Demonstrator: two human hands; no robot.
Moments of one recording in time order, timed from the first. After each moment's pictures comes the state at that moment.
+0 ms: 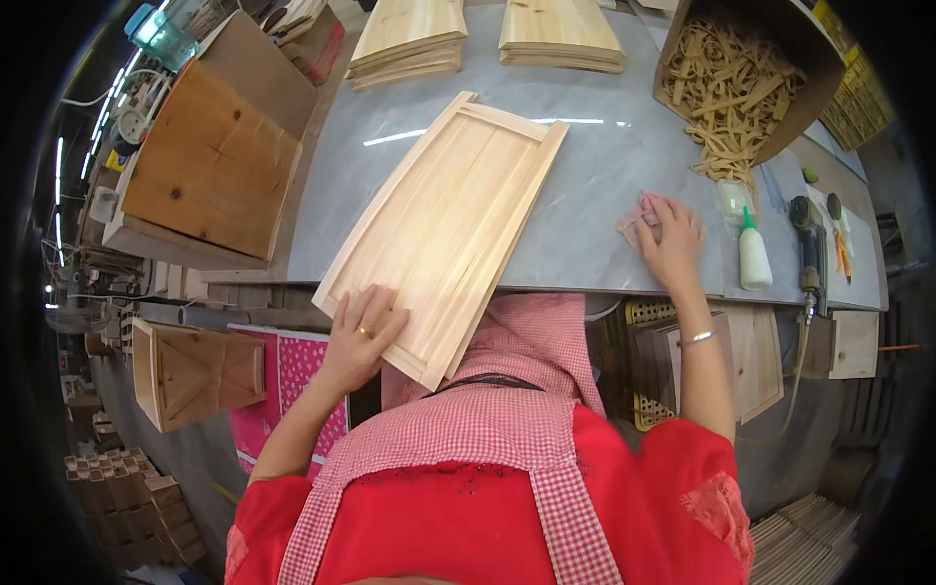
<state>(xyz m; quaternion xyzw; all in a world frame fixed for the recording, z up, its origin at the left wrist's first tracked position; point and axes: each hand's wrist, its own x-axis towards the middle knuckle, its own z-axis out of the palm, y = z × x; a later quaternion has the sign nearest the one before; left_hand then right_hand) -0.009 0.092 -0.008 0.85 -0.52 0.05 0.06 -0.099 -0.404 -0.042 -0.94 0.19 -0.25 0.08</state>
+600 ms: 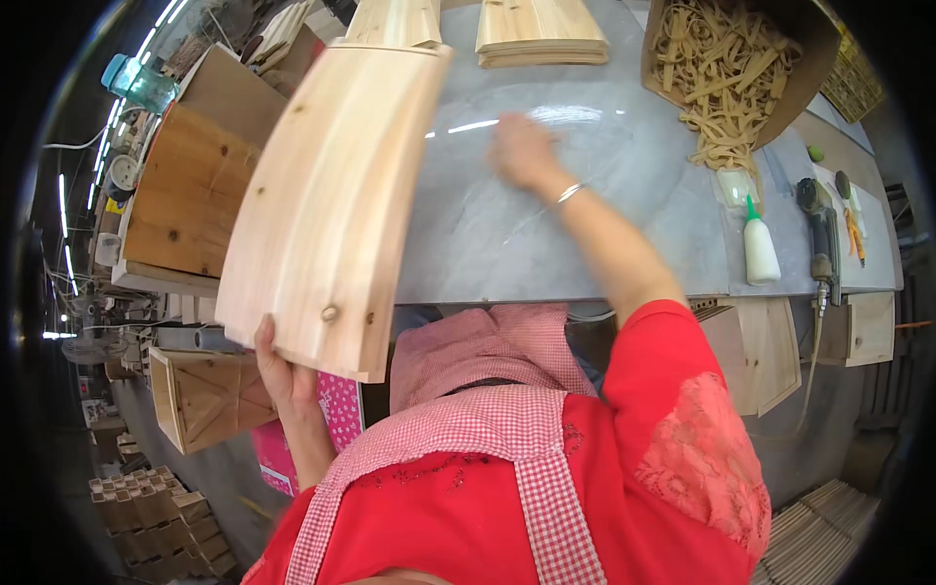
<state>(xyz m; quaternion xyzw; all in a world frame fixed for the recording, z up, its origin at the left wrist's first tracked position) 0.014 0.085 0.061 0.42 0.12 -0.02 0.90 0.137 -0.339 -0.084 -0.95 -0.01 -0.28 0.12</state>
